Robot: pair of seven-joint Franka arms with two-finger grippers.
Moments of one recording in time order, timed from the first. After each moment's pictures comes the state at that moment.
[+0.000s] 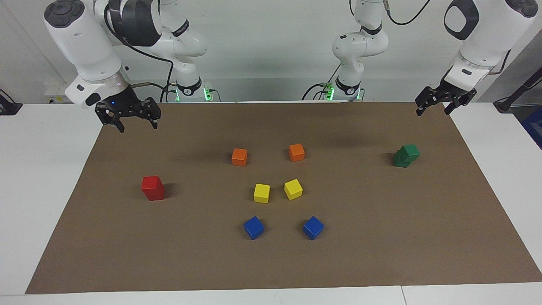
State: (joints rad) left arm 0.11 -0.14 -0.03 -1.82 0.00 1.65 0.13; right arm -0.04 0.00 0.04 -1.68 0.00 1.66 -0.10
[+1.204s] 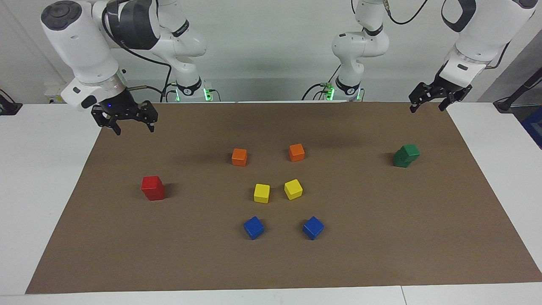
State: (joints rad) left arm -0.04 -0.09 0.04 -1.69 0.00 1.56 0.02; right arm -0.04 0.01 0.03 -1.67 -0.01 1.67 -0.10
